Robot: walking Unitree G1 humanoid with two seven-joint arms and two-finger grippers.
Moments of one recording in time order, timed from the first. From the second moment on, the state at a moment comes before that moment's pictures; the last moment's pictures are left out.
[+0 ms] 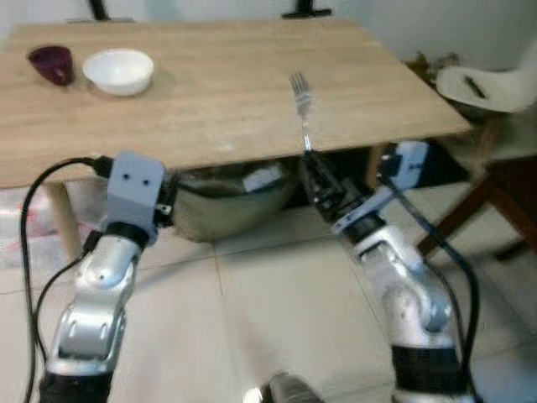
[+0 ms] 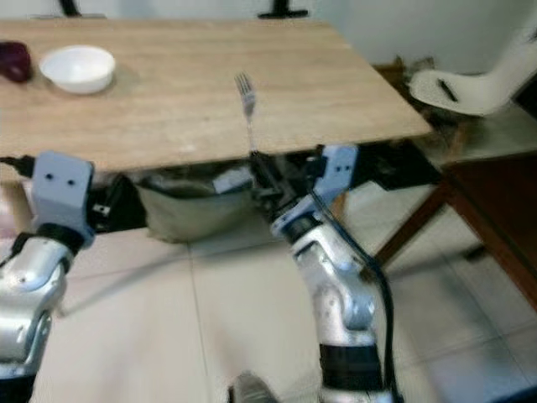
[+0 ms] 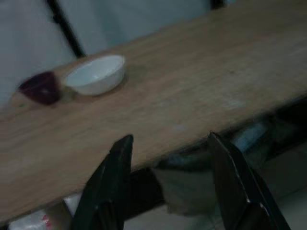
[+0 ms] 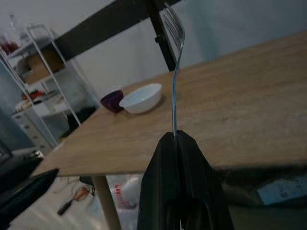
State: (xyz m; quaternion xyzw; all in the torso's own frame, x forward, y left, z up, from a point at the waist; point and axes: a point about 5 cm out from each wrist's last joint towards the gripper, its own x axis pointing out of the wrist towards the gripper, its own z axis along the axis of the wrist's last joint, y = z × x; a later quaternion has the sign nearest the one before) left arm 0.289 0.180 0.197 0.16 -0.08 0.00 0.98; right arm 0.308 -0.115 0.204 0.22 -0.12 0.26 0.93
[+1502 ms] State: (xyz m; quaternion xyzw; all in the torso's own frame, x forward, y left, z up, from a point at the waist) left arm 0.275 0.175 0.218 0.19 -0.12 -0.12 0.97; right arm 0.321 -0.127 0.169 0.29 0.02 0.19 0.94
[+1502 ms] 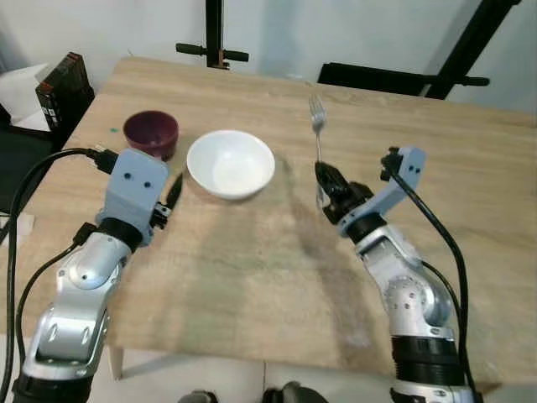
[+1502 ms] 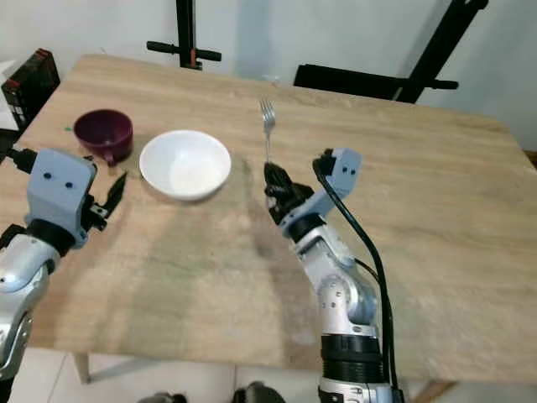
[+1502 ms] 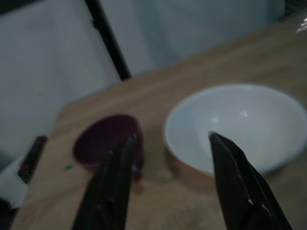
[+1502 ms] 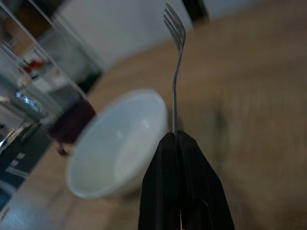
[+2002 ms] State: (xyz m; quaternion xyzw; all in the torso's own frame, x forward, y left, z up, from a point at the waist) left arm 0.266 0.173 0.244 0.15 -0.14 -0.20 0.96; right arm 0.337 -0.109 0.152 0.41 0.09 0.17 0.89
